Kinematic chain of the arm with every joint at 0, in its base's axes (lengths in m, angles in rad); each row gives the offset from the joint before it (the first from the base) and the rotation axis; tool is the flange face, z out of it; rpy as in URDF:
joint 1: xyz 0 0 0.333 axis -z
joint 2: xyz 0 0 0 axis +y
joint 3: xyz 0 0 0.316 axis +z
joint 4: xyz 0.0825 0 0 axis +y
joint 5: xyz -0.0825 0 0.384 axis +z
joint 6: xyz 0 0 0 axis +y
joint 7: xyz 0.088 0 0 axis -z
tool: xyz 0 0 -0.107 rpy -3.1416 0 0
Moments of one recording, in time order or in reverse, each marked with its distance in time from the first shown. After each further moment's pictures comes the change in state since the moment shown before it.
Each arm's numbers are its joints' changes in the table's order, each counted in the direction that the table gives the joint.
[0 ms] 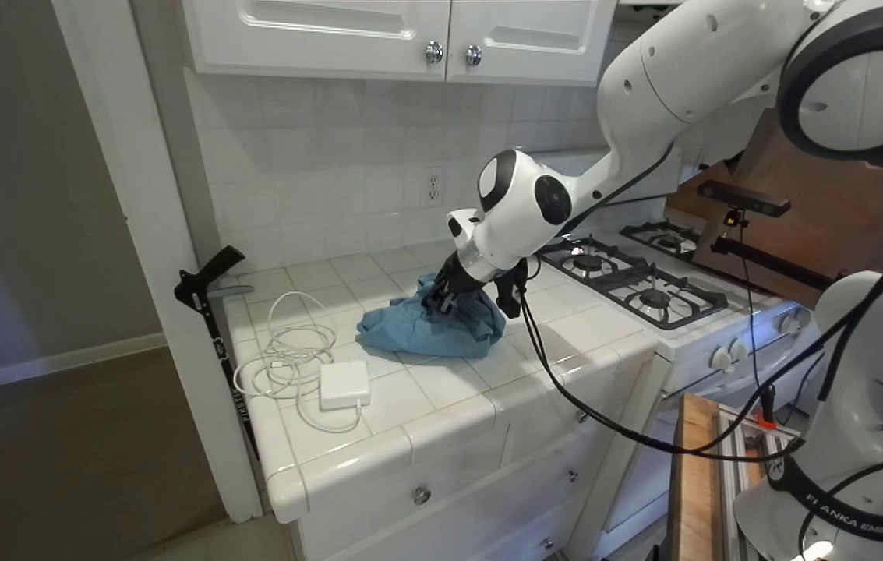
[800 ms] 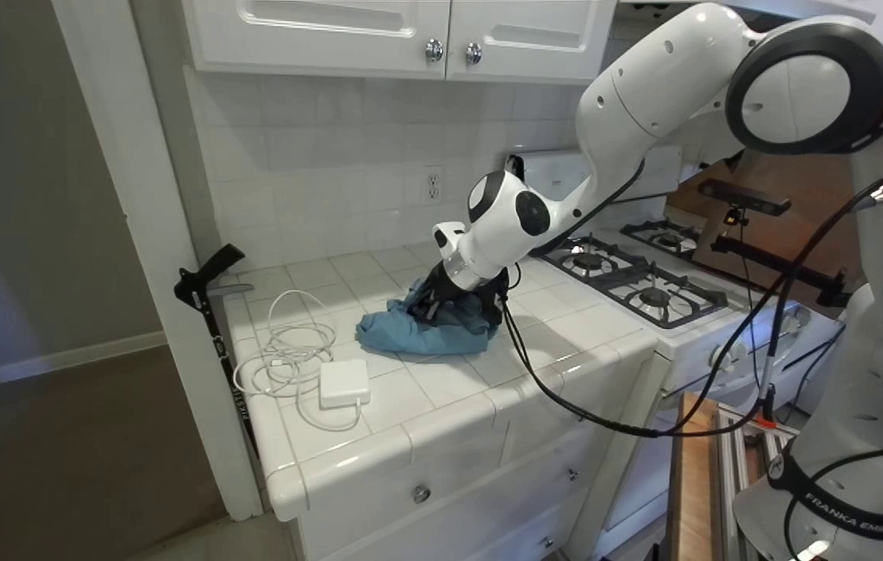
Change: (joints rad) arm 0.444 0.062 0.453 -0.094 0.041 0.063 -0.149
